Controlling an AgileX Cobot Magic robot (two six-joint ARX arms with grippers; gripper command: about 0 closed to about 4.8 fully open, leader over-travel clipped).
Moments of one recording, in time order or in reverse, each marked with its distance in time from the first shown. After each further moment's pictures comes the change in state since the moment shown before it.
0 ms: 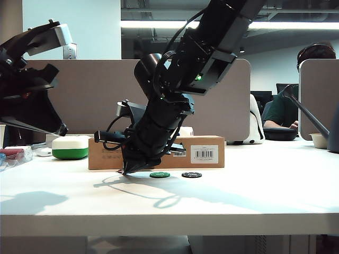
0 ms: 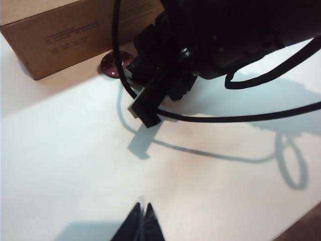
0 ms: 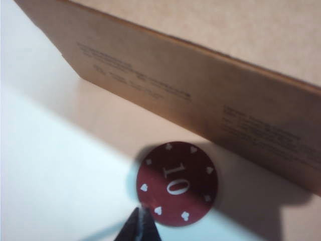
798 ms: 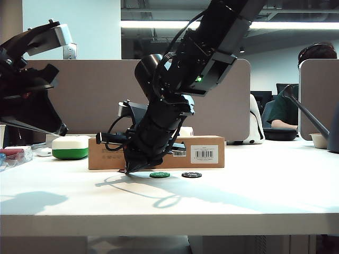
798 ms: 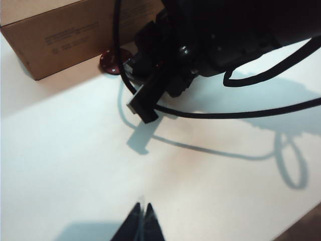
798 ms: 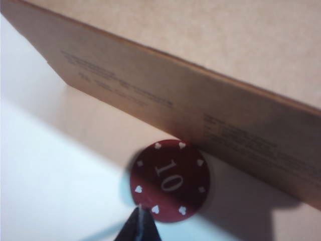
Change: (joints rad) left arm 0.000 0.000 0.000 0.000 0.000 0.000; right arm -0.003 0.004 0.000 0.016 0.033 -0.007
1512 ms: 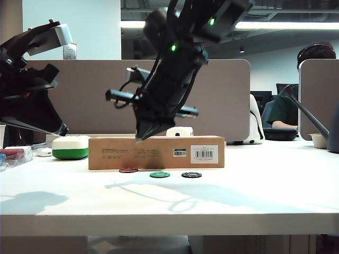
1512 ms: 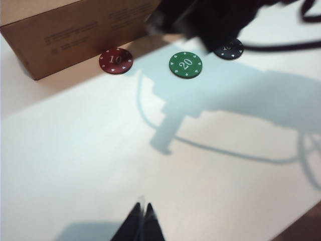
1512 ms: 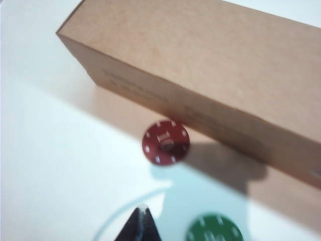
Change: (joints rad) left arm 0.000 0.000 0.000 0.000 0.000 0.000; right arm -0.002 -0.214 -0.011 -0.246 0.005 0.000
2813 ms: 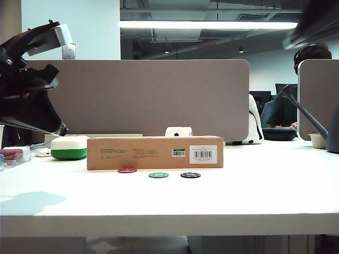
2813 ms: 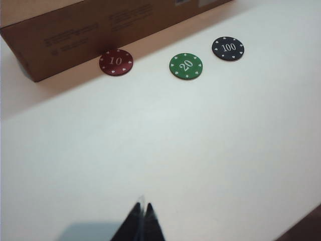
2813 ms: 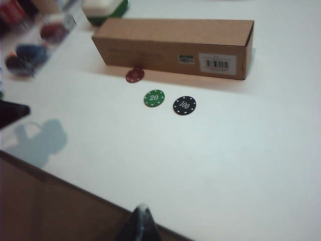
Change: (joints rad) left arm 0.000 0.000 0.000 0.001 -0.002 0.000; right arm 0.009 -1.400 -0.835 -0.282 0.109 0.125
